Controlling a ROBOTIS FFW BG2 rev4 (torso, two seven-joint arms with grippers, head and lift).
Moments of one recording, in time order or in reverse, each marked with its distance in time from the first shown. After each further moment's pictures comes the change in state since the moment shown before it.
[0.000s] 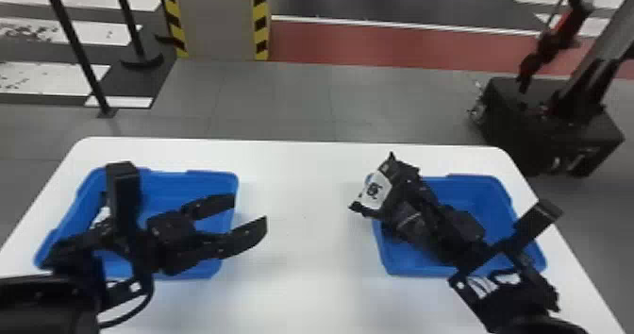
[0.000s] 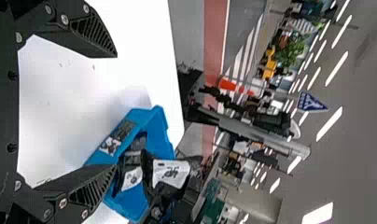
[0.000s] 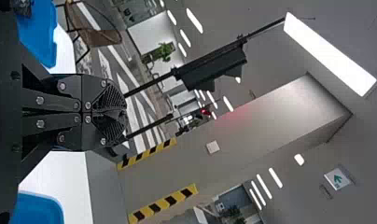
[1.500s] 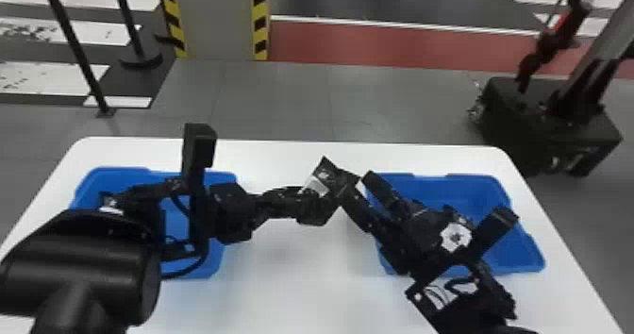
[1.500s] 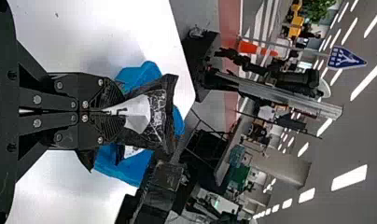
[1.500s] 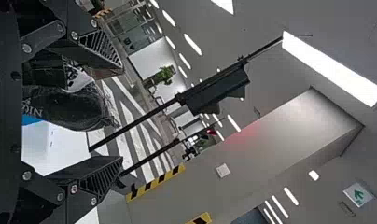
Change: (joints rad) left arm -0.195 0.000 -0.229 0.053 -0.075 0.162 -0.038; right arm 0.051 0.038 0.156 -0.091 -0.031 0.022 -0.035
